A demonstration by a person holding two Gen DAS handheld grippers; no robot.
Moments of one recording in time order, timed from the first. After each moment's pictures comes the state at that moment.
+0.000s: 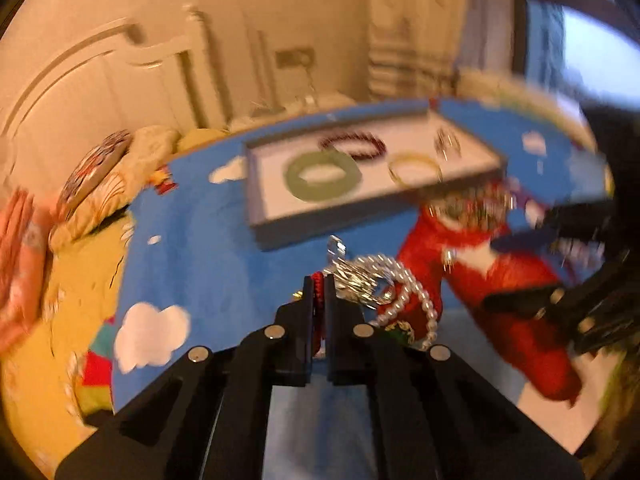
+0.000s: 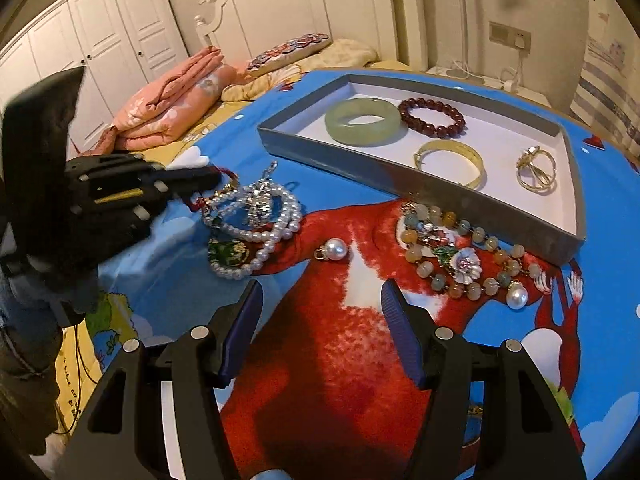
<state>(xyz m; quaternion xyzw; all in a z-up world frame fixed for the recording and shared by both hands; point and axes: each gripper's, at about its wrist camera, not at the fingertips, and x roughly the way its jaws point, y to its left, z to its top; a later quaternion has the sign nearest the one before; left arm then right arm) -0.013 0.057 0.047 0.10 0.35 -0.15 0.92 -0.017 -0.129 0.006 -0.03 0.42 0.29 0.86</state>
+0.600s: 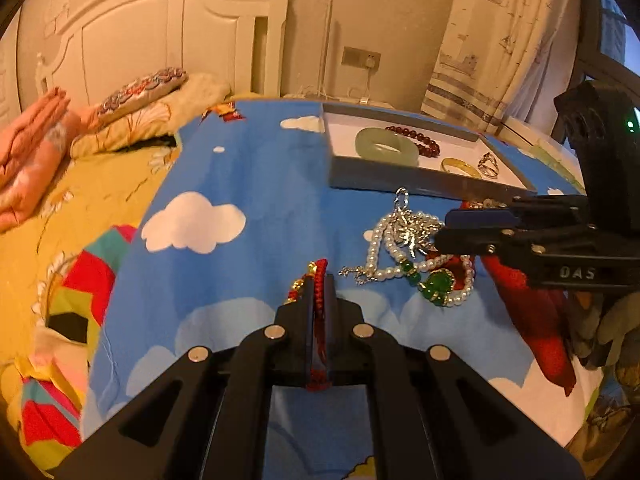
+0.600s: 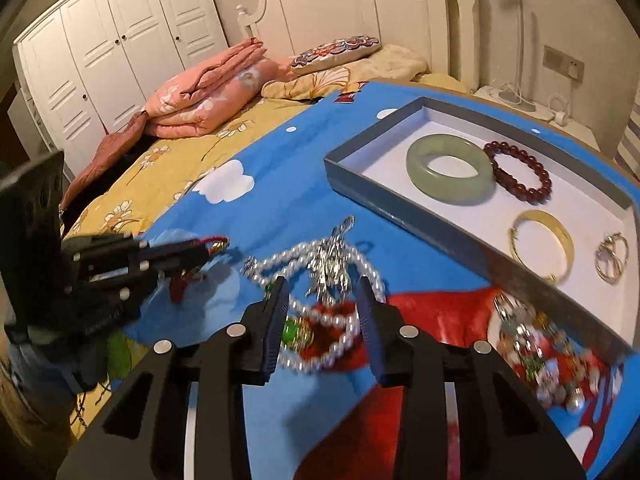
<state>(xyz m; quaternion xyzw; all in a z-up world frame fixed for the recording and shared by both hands) -0.047 0.118 0.018 -0.03 0.37 -0.10 0.92 0.022 -0.060 0.013 -0.06 0.41 0.34 0.84</state>
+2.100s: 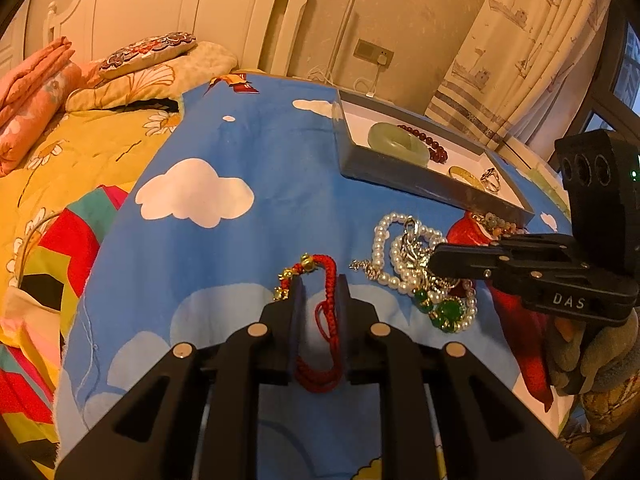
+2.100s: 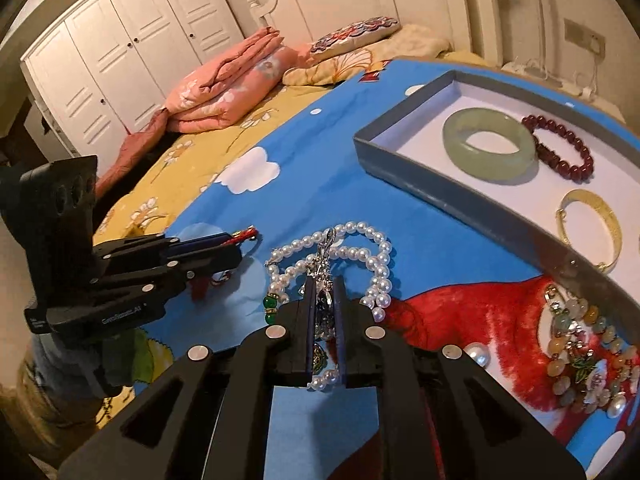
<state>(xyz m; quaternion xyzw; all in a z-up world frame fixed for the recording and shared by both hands) -0.037 0.136 0.006 -0.10 0.40 -0.11 0.91 0.021 -0.052 0.001 -0.02 0.44 0.39 0.81</state>
